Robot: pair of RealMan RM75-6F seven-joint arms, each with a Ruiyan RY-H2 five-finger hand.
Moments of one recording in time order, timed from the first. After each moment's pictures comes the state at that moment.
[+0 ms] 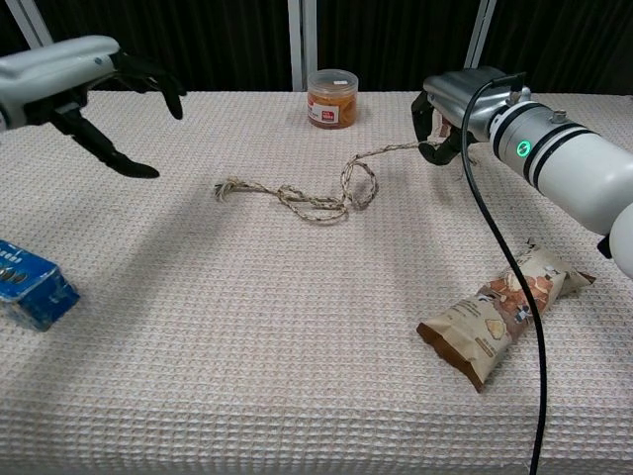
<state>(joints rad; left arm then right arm) -0.64 -1.50 -0.21 -1.47 1.33 1.02 0.08 0.83 -1.80 0.29 -1.11 -0.99 0.99 -0.58</state>
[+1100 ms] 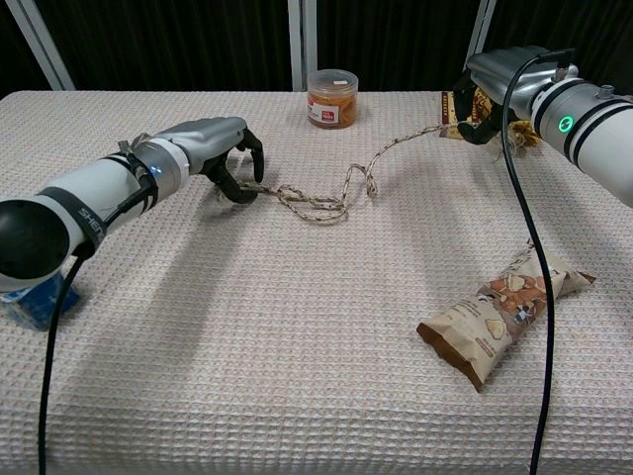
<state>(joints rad) -0.94 -1.96 -0.33 -0.90 0.93 0.79 0.32 0.81 -1.74 0.30 -1.10 -0.96 1.00 -0.56</state>
